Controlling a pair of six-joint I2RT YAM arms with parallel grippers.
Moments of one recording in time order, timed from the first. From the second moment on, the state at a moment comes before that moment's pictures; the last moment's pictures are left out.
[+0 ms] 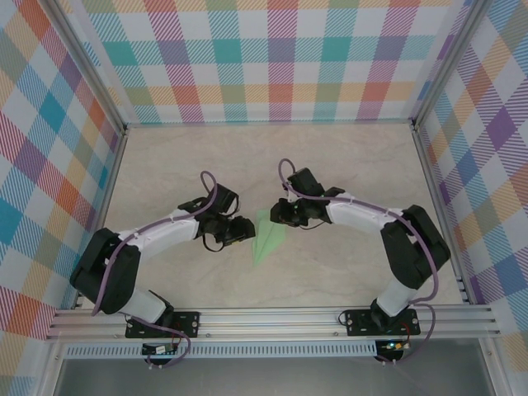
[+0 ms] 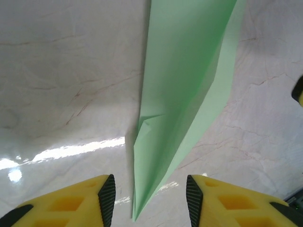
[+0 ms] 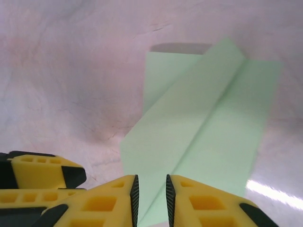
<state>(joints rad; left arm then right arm) -0.57 1.50 0.86 -0.47 0.33 -0.75 0.65 1.64 1.00 -0.34 -0.35 0.76</state>
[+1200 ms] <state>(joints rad) -0.57 1.82 1.08 -0.56 0.36 -0.56 0.63 1.69 0.80 -0.16 -0.38 1.07</state>
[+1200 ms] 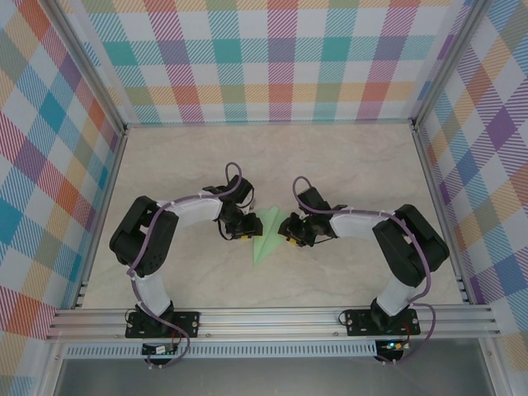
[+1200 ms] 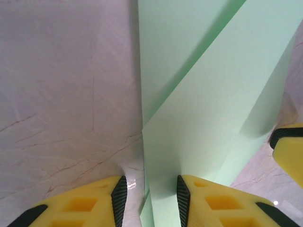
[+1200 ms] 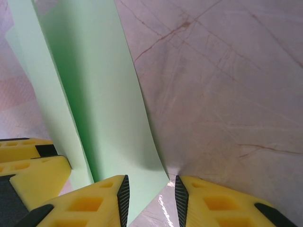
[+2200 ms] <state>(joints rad) -0.57 1.85 1.12 -0.63 0.32 -0.52 0.63 1.72 0.81 -0.07 -0.44 1.09</state>
